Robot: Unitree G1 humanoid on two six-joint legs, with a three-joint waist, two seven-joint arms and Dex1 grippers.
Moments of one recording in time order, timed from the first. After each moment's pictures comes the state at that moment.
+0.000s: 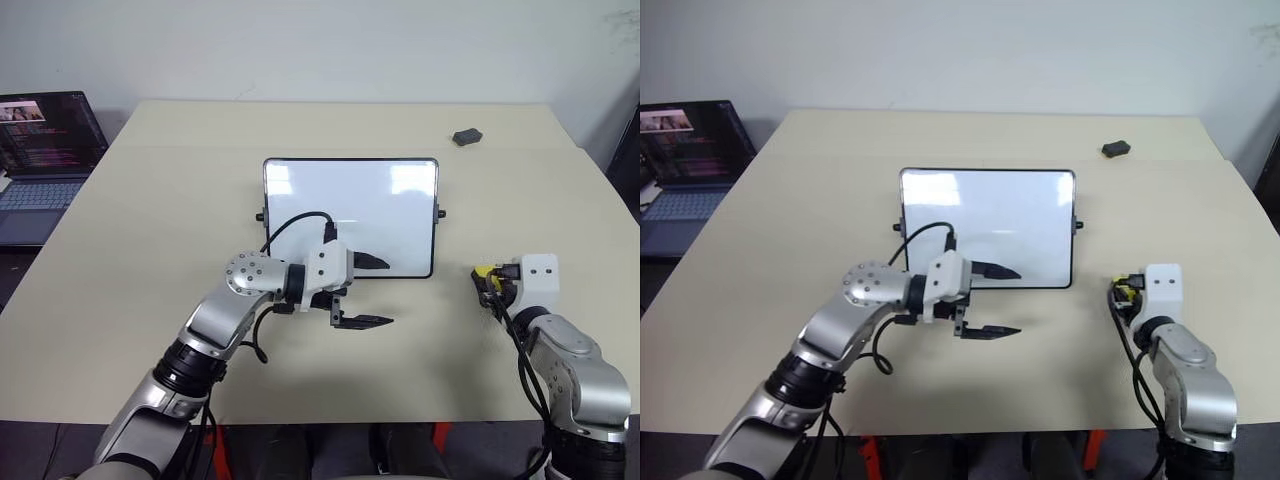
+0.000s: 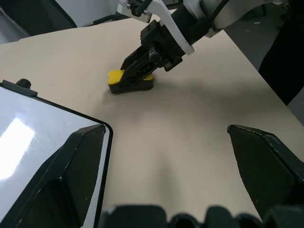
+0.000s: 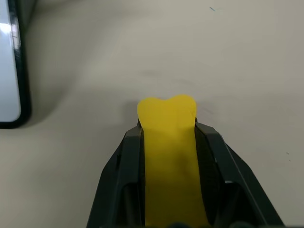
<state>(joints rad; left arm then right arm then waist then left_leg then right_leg) -0.53 0.49 -0.36 -0.12 -0.25 0.19 -1.10 -0.10 -0.26 -0.28 -0.46 0.15 0.92 0.23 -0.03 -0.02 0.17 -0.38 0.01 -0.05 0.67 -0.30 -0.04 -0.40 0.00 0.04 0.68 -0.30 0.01</state>
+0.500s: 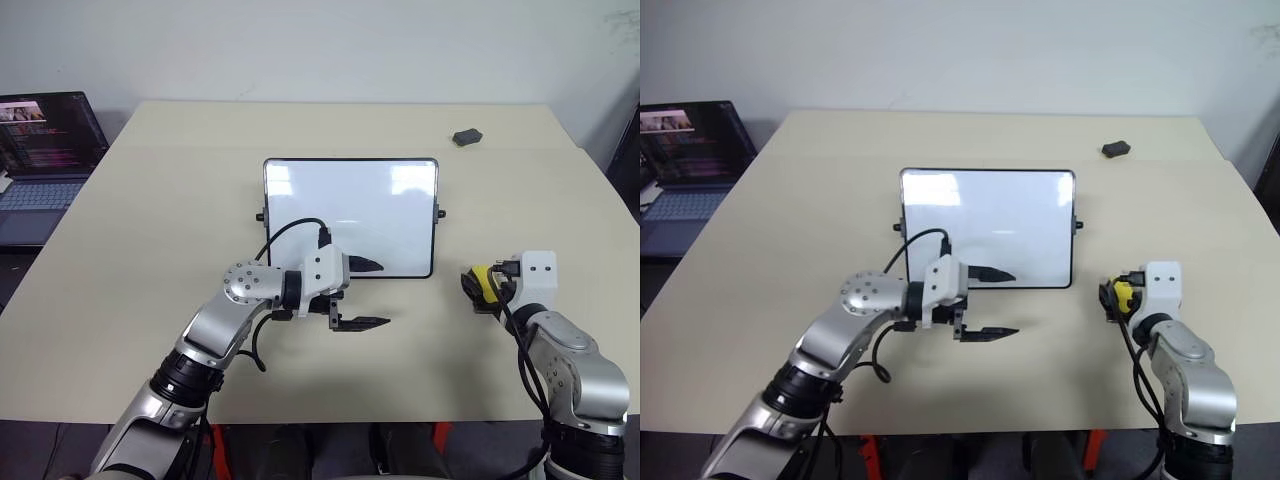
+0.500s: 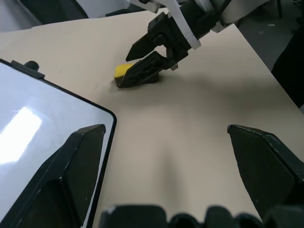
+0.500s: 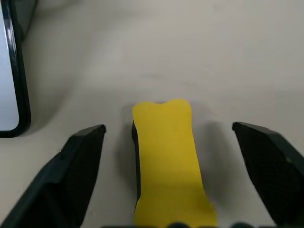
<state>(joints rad) -0.46 0.48 -0.33 -0.16 -0.25 0.24 -1.03 -0.11 -0.27 -0.28 -0.43 0.18 0.89 0.22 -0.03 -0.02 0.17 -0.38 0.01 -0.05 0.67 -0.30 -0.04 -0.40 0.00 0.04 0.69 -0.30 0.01</state>
